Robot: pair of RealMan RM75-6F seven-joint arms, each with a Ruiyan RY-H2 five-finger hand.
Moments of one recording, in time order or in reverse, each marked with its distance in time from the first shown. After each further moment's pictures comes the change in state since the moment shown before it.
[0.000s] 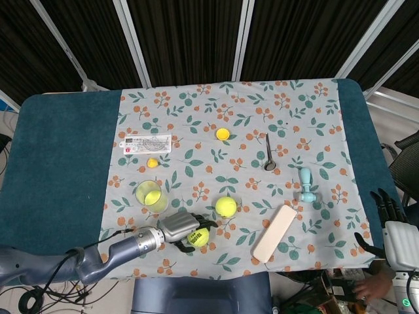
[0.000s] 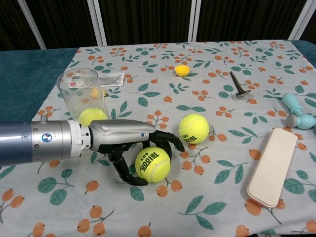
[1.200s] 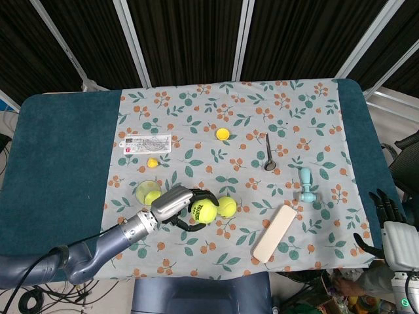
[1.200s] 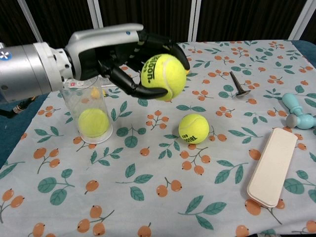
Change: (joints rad) left arm 0.045 0.197 -0.155 -0.254 -0.034 0.217 -0.246; right arm 0.000 -0.001 -0.002 -0.005 0.003 -0.004 -0.013
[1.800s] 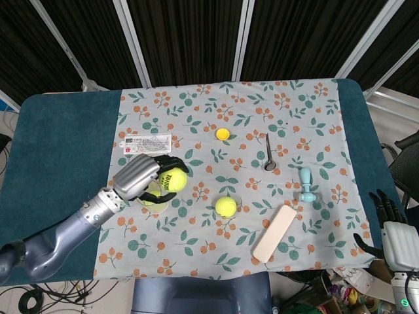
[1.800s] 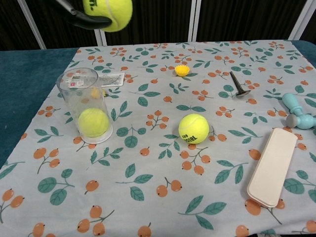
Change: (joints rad) left arm 0.058 0.340 -0.049 -0.154 -0.050 0.048 0.222; right arm 0.000 -0.001 0.000 -0.005 0.004 -0.003 -0.007
